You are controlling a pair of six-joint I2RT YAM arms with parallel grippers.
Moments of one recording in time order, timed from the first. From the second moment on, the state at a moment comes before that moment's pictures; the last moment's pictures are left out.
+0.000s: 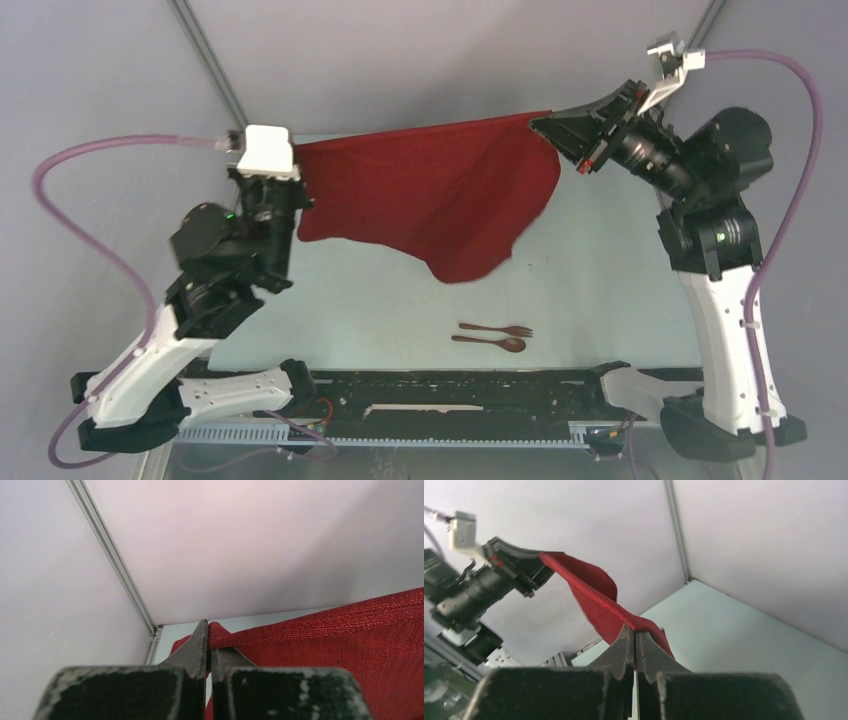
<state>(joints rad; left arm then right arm) -0.97 0.95 1.46 -0.18 -0.98 0.42 0.20 1.17 1.75 -0.33 -0.71 0.48</state>
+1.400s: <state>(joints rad) -0.27 1.71 1.69 -0.77 -0.71 -0.12 0.22 1.96 1.91 -0.60 0.00 0.36</state>
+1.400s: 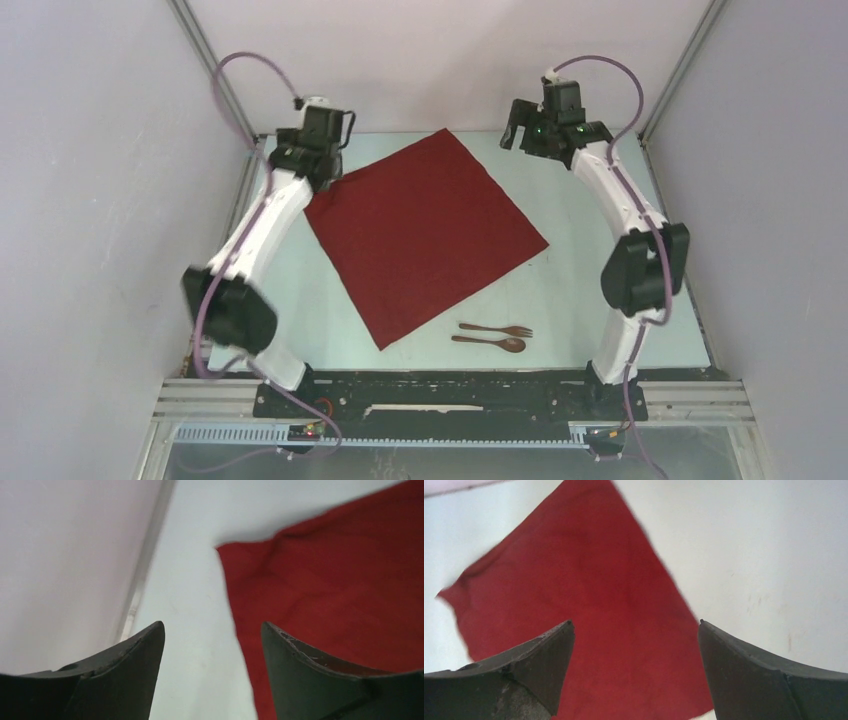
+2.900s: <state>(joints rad) -0.93 1.17 0.78 -0.77 -0.38 -0.97 0.07 1.90 1.31 -0.75 0.03 0.63</state>
